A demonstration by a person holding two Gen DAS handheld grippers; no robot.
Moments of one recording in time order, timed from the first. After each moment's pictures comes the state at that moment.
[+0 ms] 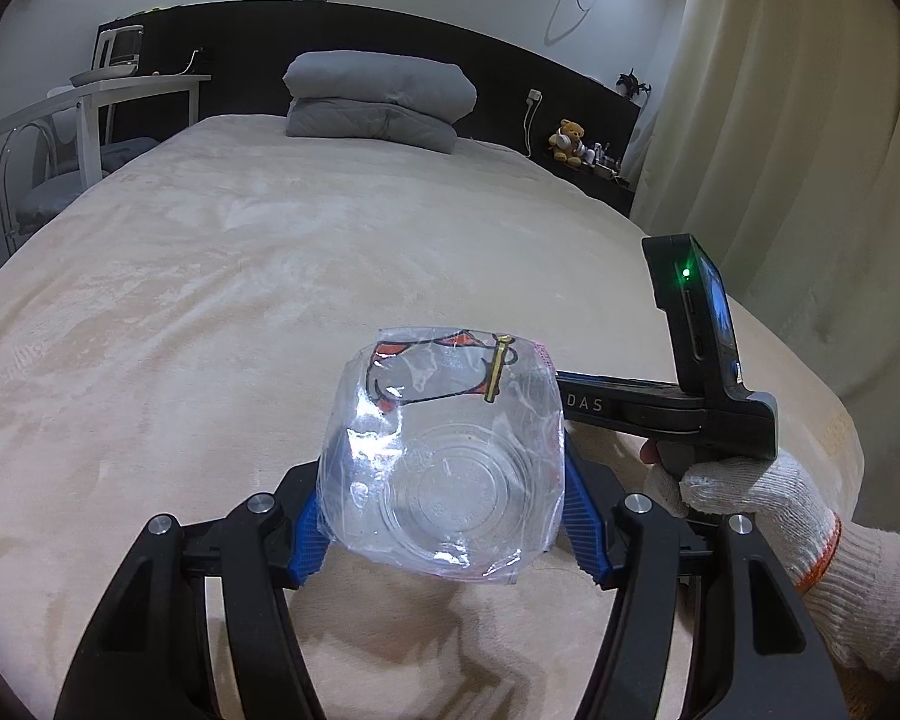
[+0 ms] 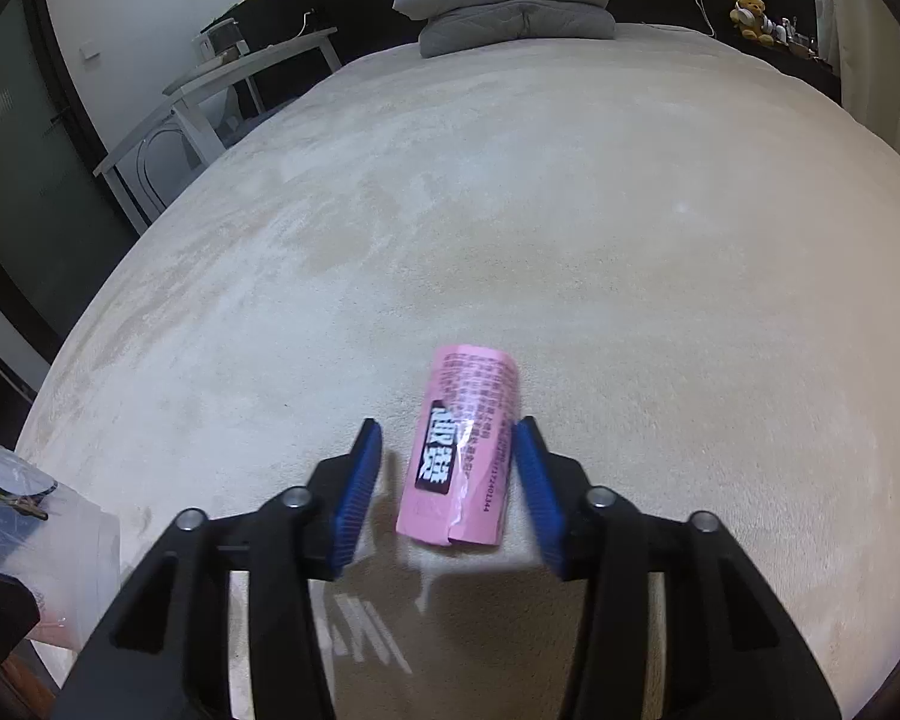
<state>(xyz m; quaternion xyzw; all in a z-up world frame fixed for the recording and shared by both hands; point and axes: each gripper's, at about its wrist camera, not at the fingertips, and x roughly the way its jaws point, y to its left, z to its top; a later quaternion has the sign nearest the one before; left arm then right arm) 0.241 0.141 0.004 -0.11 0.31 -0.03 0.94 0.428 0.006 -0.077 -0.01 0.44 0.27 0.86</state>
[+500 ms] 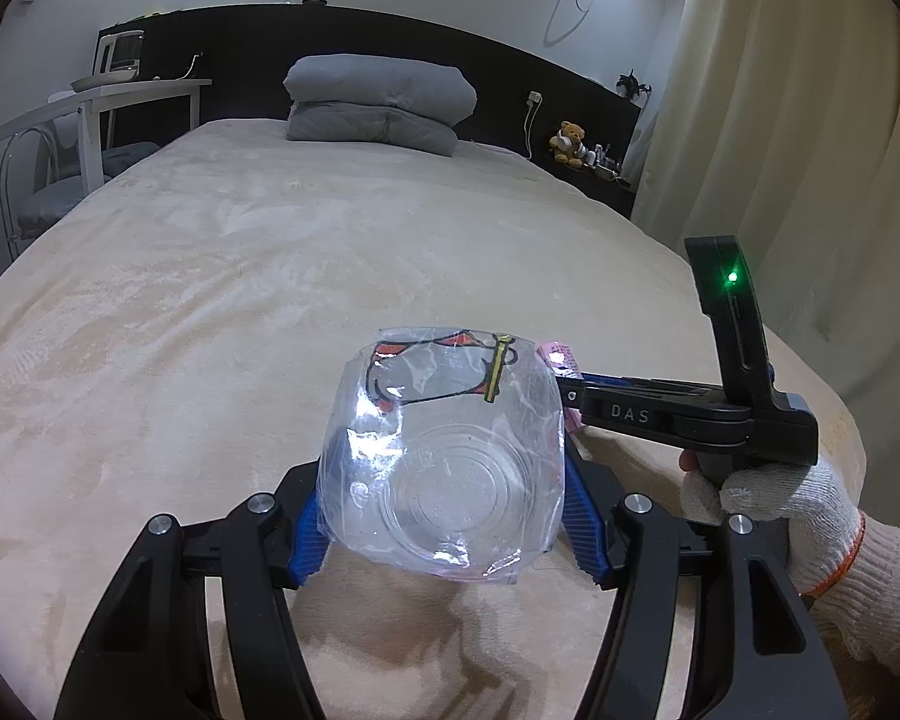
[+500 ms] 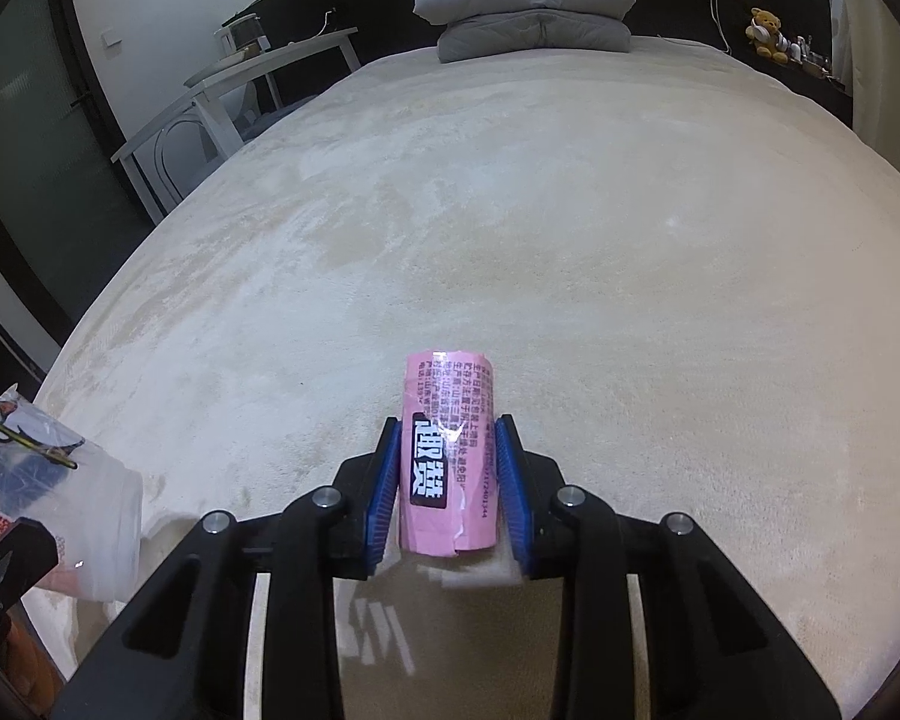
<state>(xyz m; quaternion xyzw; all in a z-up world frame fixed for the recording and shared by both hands) 0.242 0.138 0.005 -0.11 0.31 -0.03 0.94 0.410 -0.014 -0.061 -0.02 0.42 0.29 0.86</state>
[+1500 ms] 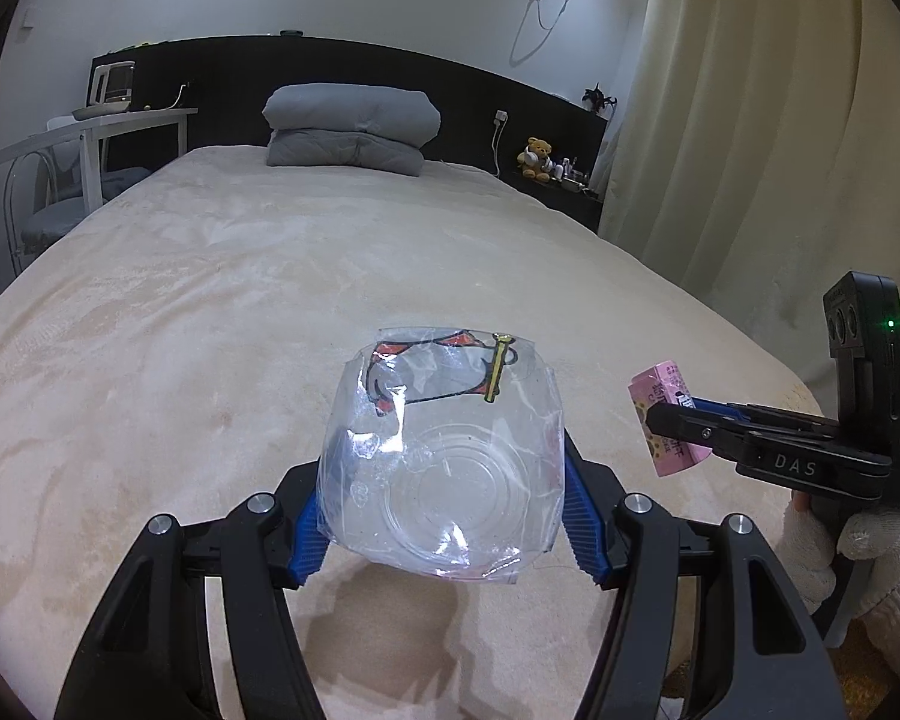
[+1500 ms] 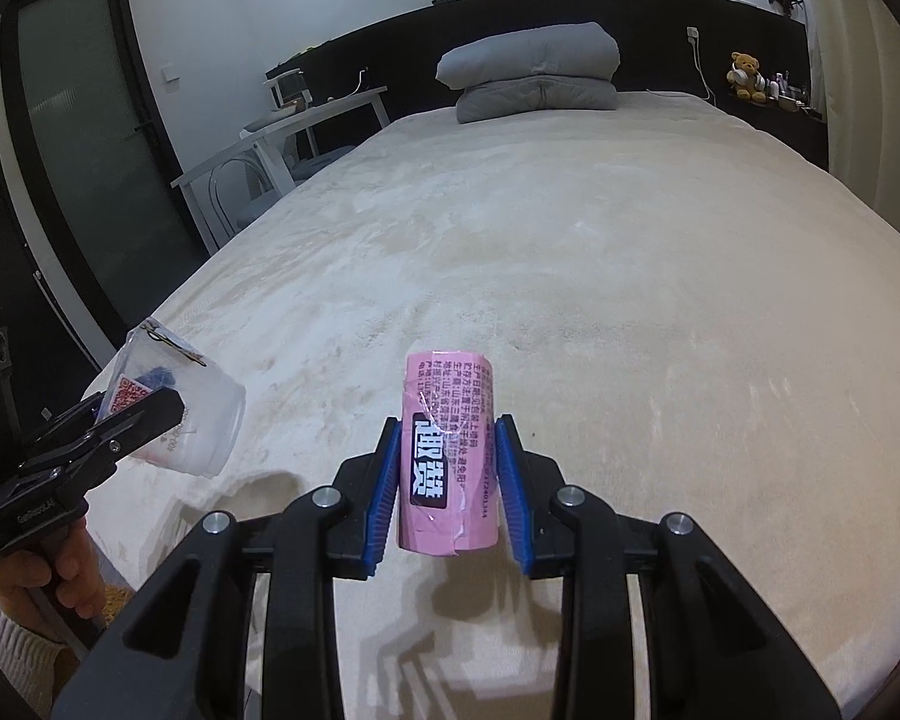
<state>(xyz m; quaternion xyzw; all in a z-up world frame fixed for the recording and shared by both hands) 0.141 0.063 0.023 -0.10 0.28 -0.04 0.95 0.238 -0.147 -0.008 0.00 0.35 0.31 0.88</state>
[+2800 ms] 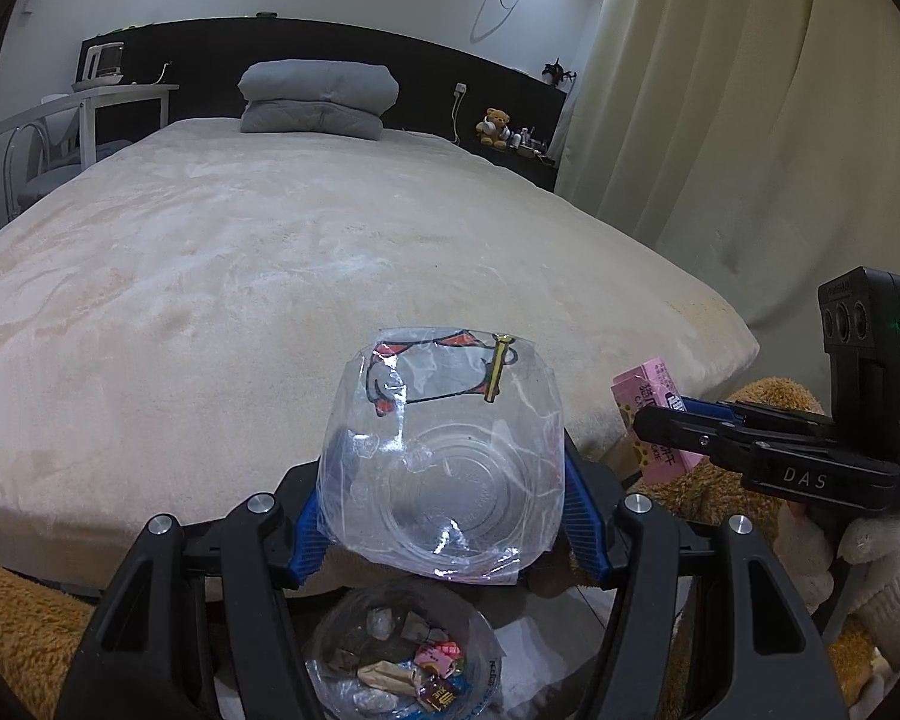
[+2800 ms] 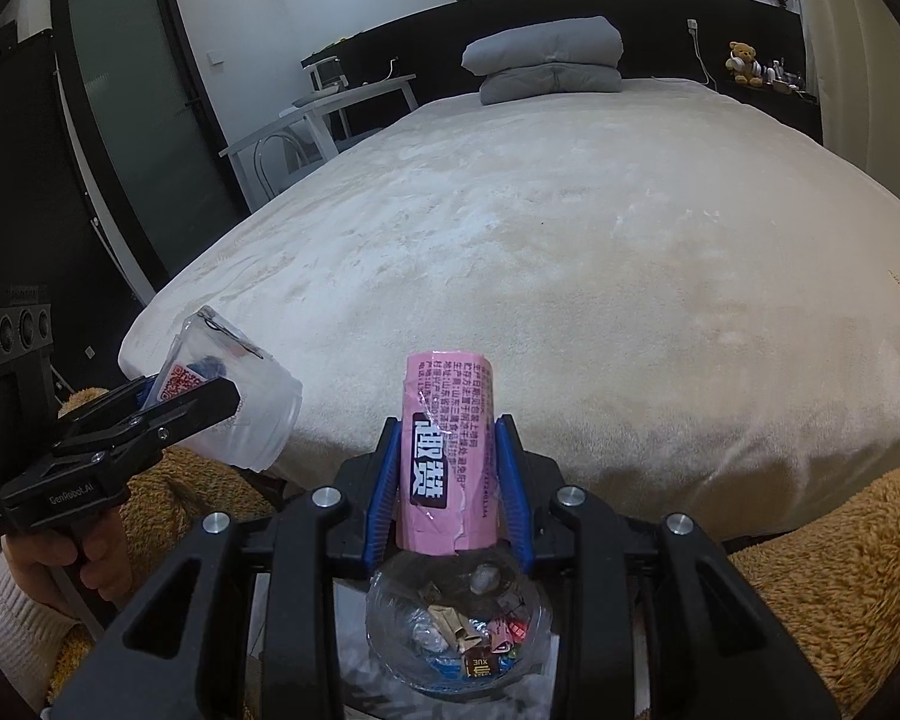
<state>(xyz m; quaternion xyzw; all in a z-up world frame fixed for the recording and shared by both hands) -0.023 -0.028 -0.017 -0.10 0.30 -0.08 0.94 0.047 -0.232 -0.046 0.00 0.36 0.34 0.87</state>
